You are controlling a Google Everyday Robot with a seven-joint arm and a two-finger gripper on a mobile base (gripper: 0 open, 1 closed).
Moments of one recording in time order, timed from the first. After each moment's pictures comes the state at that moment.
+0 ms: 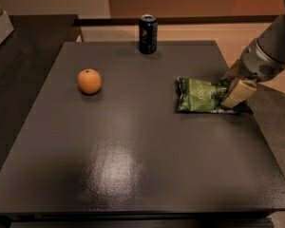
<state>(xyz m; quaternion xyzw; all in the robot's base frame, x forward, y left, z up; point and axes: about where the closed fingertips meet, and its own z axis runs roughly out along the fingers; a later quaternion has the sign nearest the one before) 0.546 -0.240 0.853 -0.59 0.78 0.07 0.17</state>
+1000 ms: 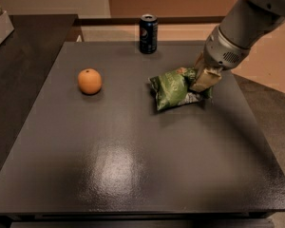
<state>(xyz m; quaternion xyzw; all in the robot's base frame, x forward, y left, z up) 0.552 -0.153 0.879 -0.66 0.73 0.08 0.17</state>
